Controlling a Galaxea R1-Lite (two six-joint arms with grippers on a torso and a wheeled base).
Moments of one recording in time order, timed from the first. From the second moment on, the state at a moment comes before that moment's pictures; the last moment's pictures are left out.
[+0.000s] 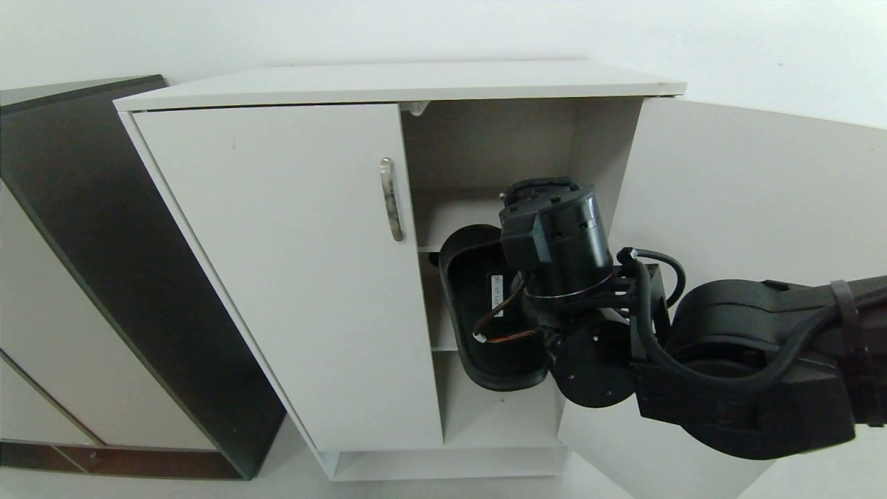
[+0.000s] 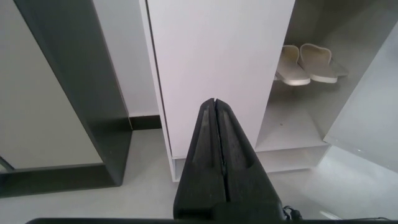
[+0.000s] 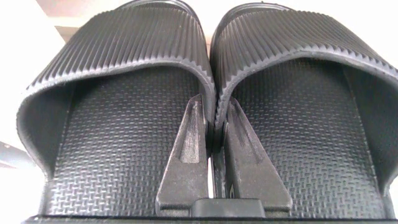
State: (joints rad) left arm 0.00 0.00 0.00 0.00 -0.04 0.01; right arm 0.98 1.88 -1.34 -0.22 -0.85 0.28
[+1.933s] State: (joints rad) left arm 0.00 0.00 0.00 0.00 -0.04 0.01; right arm 0.87 2.01 -1.52 -0.22 -0.80 0.22
